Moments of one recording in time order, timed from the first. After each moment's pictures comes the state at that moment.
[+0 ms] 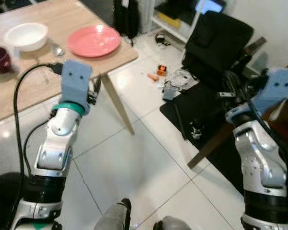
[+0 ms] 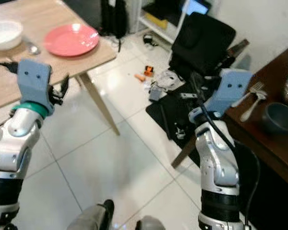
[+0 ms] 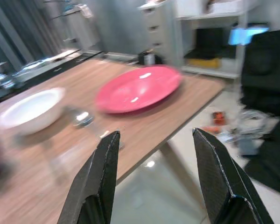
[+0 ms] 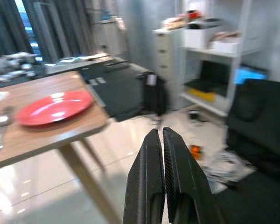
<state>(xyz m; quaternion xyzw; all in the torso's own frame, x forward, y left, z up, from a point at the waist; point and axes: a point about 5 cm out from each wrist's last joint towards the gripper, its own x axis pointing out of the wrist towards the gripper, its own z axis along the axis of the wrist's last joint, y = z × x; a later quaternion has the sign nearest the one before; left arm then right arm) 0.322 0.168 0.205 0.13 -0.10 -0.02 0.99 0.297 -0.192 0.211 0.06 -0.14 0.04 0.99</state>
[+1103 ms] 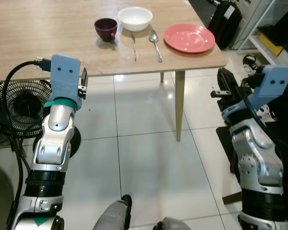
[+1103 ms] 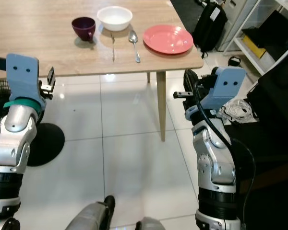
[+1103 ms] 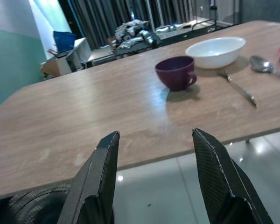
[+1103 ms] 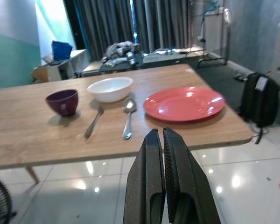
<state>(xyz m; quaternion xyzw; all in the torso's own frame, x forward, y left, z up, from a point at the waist) 0.332 0.180 0.208 0.13 -0.10 0.06 0.99 0.298 -0.193 0.212 0.07 -0.15 0.04 0.99</state>
